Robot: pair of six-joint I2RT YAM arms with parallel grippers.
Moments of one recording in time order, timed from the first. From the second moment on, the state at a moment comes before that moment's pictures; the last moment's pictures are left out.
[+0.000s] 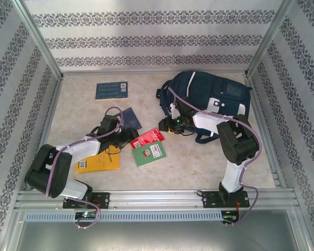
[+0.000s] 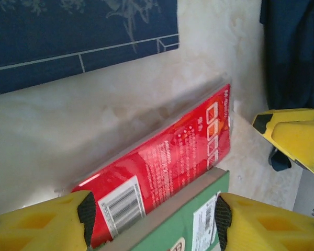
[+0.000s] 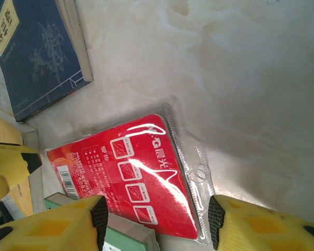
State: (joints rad) left arm -0.35 1.45 0.60 0.00 0.41 -0.91; right arm 0.43 1.86 1.09 -0.30 -0.59 0.49
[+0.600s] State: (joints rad) left arm -0.35 1.56 0.59 0.11 0.42 -0.92; right arm 0.42 1.91 1.03 -0.14 -0.70 0.57
